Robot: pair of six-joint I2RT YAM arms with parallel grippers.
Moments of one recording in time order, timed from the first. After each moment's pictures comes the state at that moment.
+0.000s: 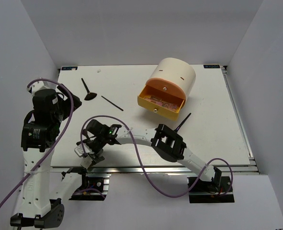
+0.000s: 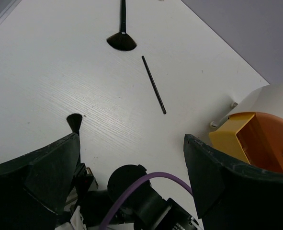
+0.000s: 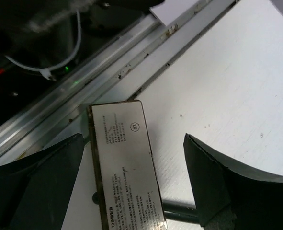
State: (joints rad) left arm -0.07 0.89 1.38 -0.99 -0.25 -0.63; right arm 1.25 2.43 1.97 -0.31 -0.83 -0.94
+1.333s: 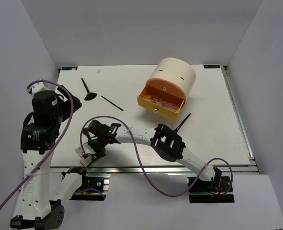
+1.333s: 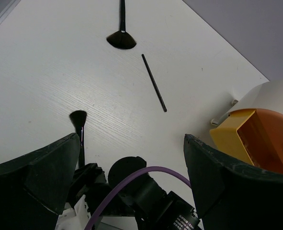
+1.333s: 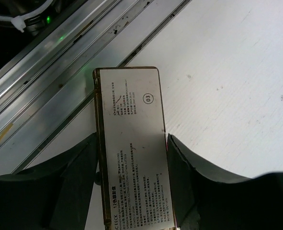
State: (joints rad) left arm -0.07 0.88 1.38 -1.00 -0.25 -0.61; right arm 1.25 2.47 2.03 -0.46 -0.68 -1.00
